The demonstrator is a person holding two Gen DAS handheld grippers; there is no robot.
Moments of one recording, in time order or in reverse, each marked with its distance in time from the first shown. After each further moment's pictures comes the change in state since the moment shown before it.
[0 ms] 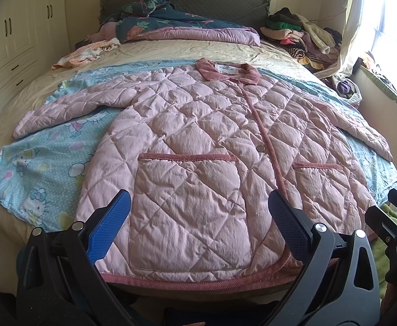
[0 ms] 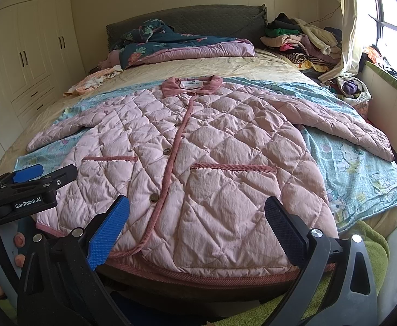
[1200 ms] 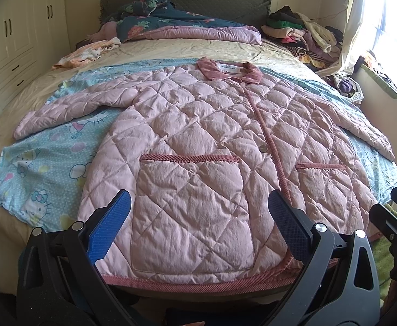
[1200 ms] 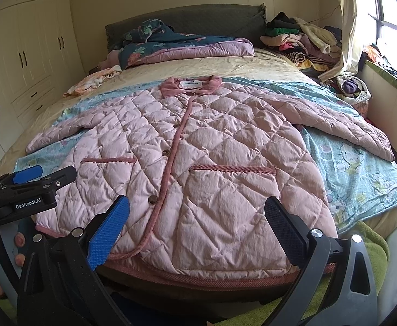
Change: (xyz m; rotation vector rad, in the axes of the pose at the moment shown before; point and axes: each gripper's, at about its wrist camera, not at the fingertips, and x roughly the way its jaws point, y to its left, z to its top) left arm 0.000 0.001 0.001 0.001 -0.001 0.009; right arm -0.003 -0.001 0.004 0.006 -0.007 -0.010
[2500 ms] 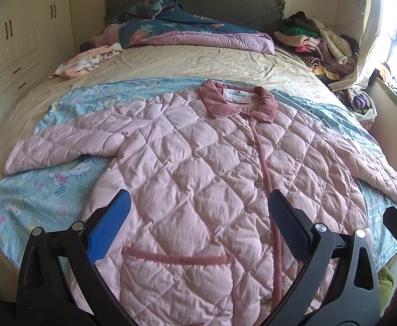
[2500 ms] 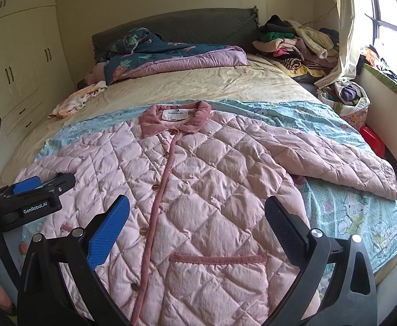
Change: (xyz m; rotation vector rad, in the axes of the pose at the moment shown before) left arm 0.070 -0.021 0.128 -0.034 0.014 0.041; right arm 0.074 -0.037 0.130 0.053 -0.004 -0.020
